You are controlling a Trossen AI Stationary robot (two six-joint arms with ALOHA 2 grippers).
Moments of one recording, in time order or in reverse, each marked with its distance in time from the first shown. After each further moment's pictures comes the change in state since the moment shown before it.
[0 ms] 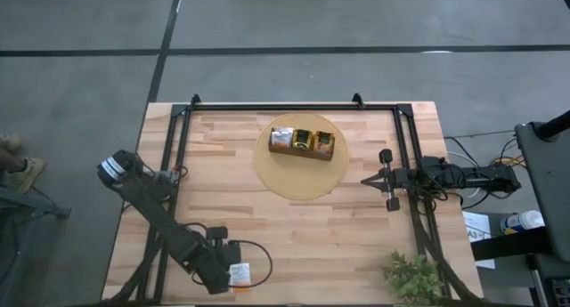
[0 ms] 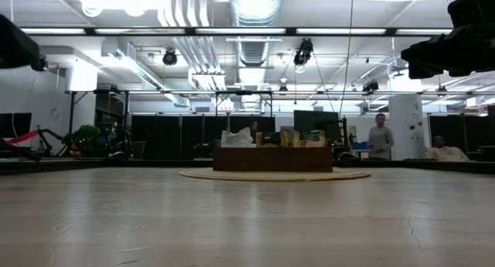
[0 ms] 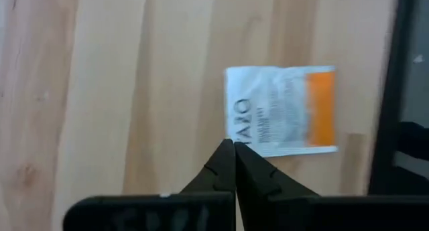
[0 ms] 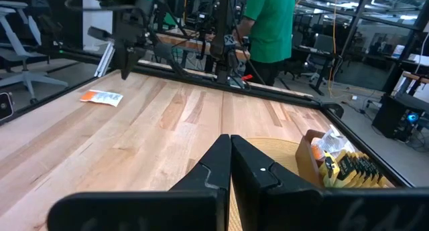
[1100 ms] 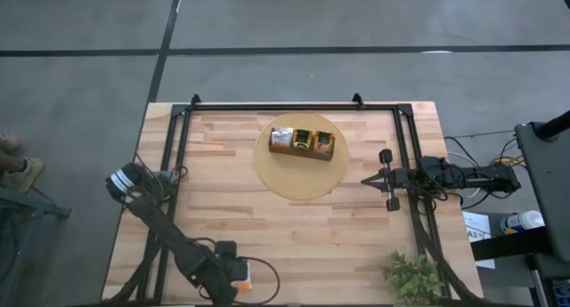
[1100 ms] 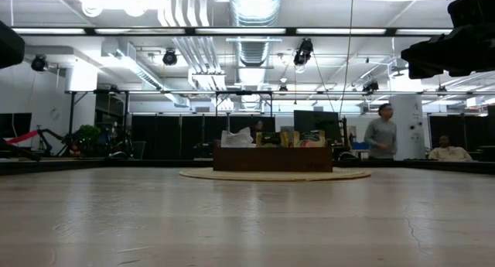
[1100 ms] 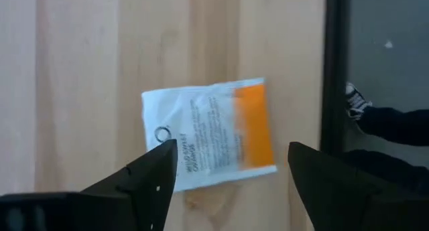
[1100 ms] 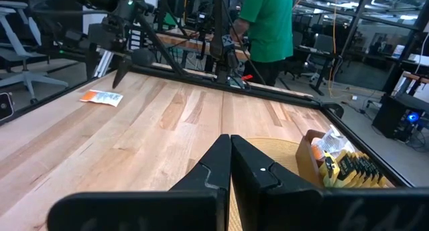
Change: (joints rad) left arm -0.026 0.141 0.118 0.087 0.046 0.062; right arm 0.000 0.000 0.000 0.000 0.000 0.000
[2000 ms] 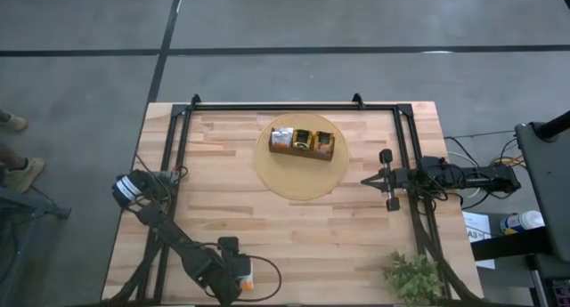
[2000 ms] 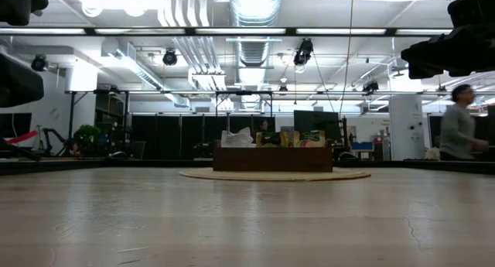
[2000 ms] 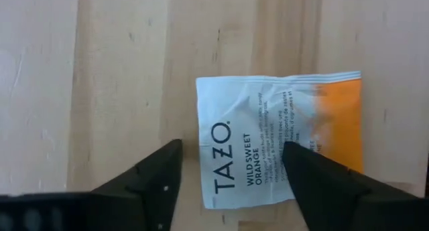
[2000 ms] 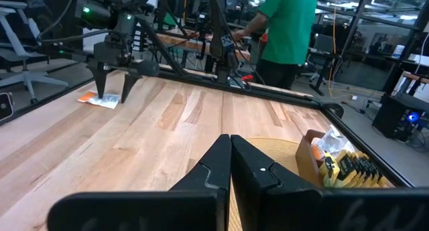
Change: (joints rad) left arm 0.004 0.103 -0.030 0.001 -0.094 -0.009; right arm 0.000 0.000 0.000 0.000 0.000 0.000
